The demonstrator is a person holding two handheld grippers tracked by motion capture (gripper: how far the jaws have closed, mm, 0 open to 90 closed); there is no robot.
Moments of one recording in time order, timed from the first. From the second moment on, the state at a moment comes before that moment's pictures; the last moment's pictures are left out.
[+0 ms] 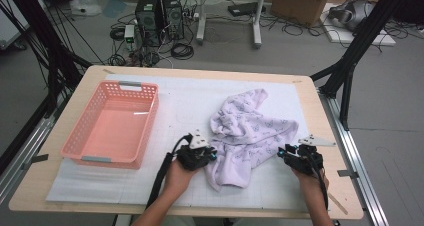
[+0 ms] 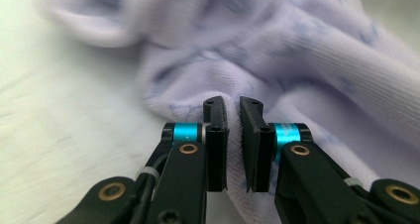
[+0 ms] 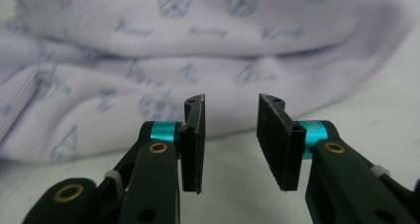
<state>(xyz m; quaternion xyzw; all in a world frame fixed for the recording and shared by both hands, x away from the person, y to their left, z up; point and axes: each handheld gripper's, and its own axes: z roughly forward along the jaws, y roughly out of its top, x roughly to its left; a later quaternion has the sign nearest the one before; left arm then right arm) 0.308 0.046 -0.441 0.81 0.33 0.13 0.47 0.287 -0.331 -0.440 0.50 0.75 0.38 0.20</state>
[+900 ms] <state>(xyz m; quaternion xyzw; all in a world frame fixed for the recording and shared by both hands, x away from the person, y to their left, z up) 0.298 0.077 -0.445 0.80 0.34 0.16 0.46 0.324 -0.307 -0.415 0.48 0.78 0.28 0.30</state>
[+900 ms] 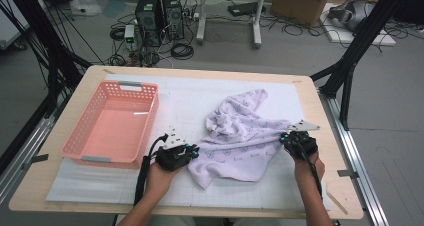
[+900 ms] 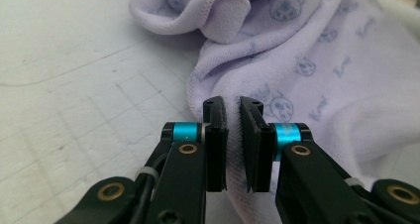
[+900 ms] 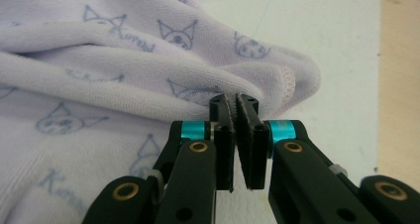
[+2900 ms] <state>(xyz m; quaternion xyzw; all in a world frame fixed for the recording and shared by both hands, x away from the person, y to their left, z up) 0.295 0.099 -0.443 0.78 0.37 0.16 0.48 0.302 -0.293 -0.426 0.44 0.81 0.34 0.20</state>
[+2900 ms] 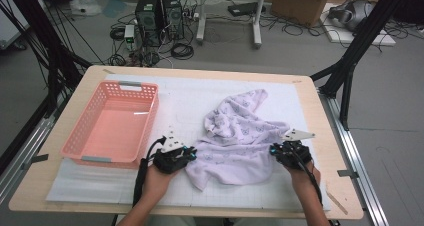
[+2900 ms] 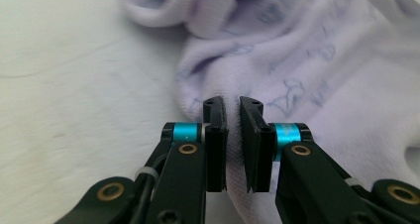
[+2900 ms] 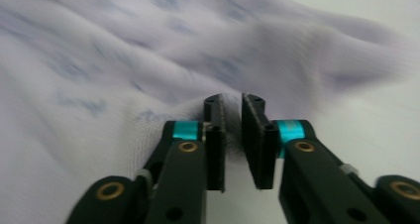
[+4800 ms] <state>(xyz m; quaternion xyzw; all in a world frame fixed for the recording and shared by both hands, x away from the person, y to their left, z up) 0.354 0.104 -0.434 0.74 0.43 0.20 0.48 0.371 -0.273 -0.390 0.46 0.74 0.43 0.26</state>
